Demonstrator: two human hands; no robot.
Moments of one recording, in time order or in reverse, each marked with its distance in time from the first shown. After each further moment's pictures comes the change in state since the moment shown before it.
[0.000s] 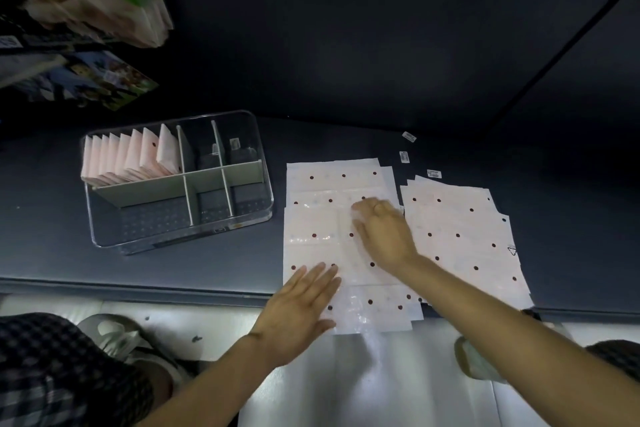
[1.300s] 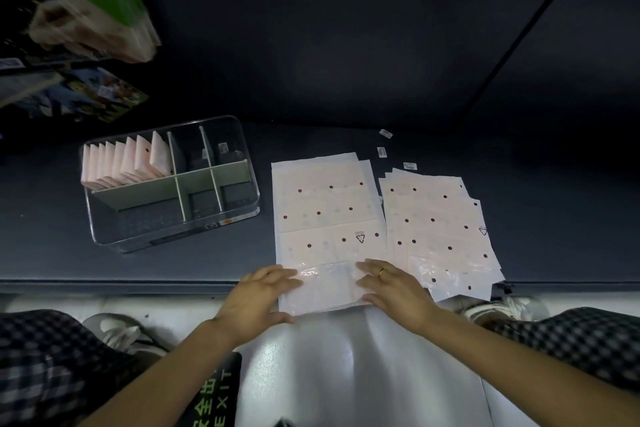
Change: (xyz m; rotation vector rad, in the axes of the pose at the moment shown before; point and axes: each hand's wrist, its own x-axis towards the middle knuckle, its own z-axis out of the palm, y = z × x) left_hand -0.025 -0.026 -0.003 -0.265 -0.177 -0.170; right_hand -0.121 0.038 0.020 0.022 -0.030 -0.347
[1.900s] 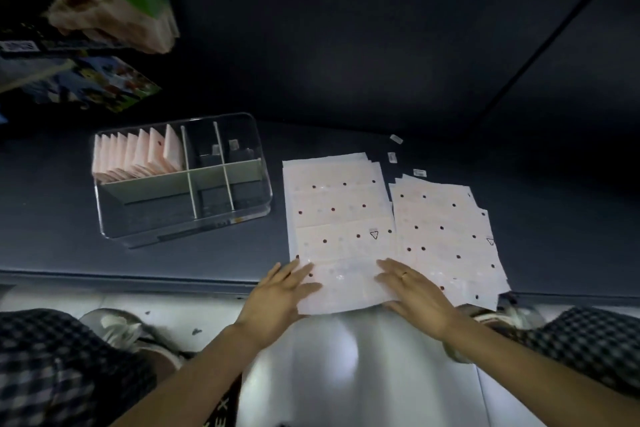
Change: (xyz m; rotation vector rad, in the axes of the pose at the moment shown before) left_hand 0.007 0.003 0.017 0.043 0.130 0.091; right_hand -0.006 0.011 0.000 -0.022 -0.068 0.080
